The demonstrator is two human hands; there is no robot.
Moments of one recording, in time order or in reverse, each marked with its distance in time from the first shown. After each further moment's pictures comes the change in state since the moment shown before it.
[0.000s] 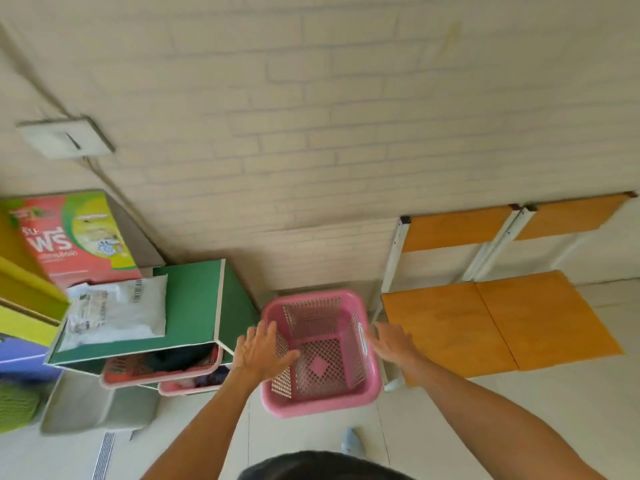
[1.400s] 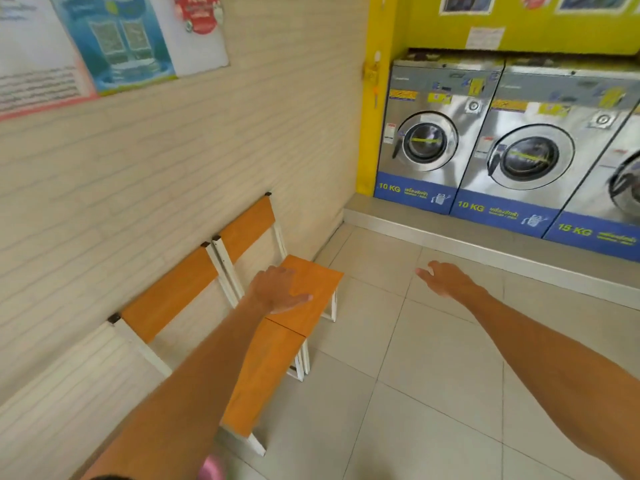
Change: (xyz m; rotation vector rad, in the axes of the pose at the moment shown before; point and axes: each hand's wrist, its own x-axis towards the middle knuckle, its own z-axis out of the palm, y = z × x) left_hand -0.130 0.569 -0.064 0.483 0.174 1.145; right_hand -0.457 0.489 -0.107 0.328 0.576 0.956
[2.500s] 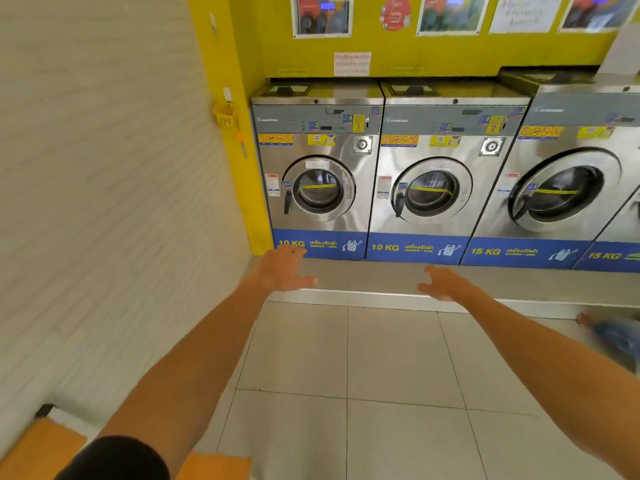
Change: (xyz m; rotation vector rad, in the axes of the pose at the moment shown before) left_hand 0.755 0.236 -0.184 0.074 0.114 0.470; right_hand 0.533 0.228 -0.219 0.093 0.005 0.303
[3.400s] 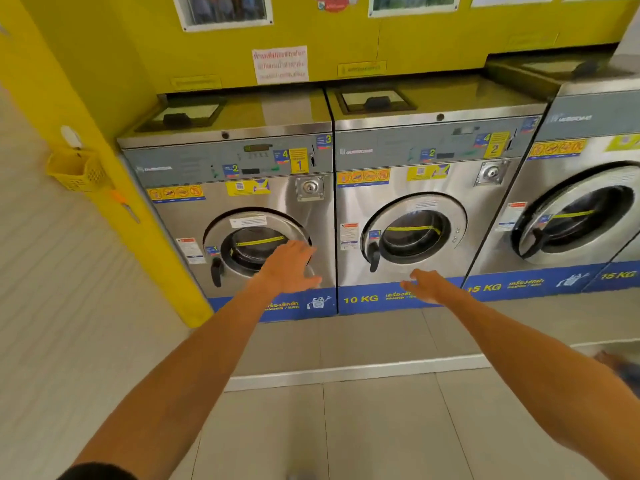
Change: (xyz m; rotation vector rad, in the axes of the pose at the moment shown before) left_hand 0.616 0.014 -0.021 0.025 0.084 0.315; right_hand 0.518 0.088 -0.155 0.241 -0.047 0.118
